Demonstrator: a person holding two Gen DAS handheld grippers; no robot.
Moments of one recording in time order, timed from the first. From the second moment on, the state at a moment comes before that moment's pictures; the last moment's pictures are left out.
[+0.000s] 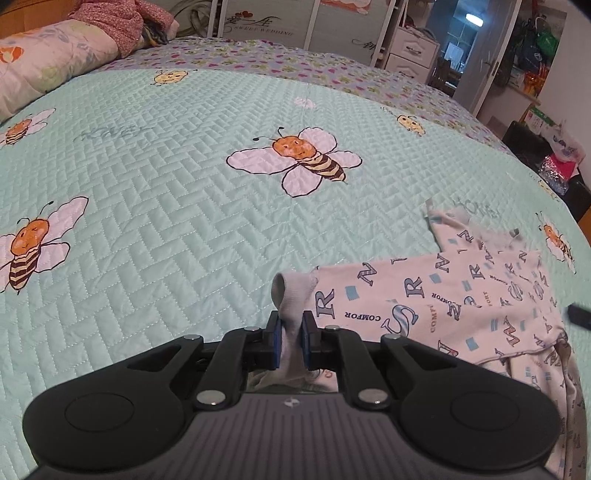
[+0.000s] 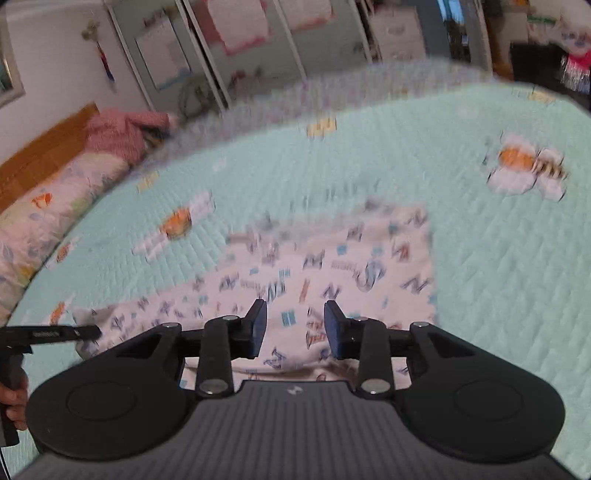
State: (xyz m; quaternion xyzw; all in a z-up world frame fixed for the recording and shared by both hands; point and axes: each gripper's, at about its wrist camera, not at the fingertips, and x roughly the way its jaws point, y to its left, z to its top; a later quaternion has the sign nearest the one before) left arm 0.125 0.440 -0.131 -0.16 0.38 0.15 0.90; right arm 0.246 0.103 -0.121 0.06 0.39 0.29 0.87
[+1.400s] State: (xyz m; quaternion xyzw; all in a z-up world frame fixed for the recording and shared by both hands) left arm 0.175 0.298 0.019 0.03 0.28 0.08 0.95; right arm 0.089 -0.083 -0.125 0.20 0.37 0.28 0.86
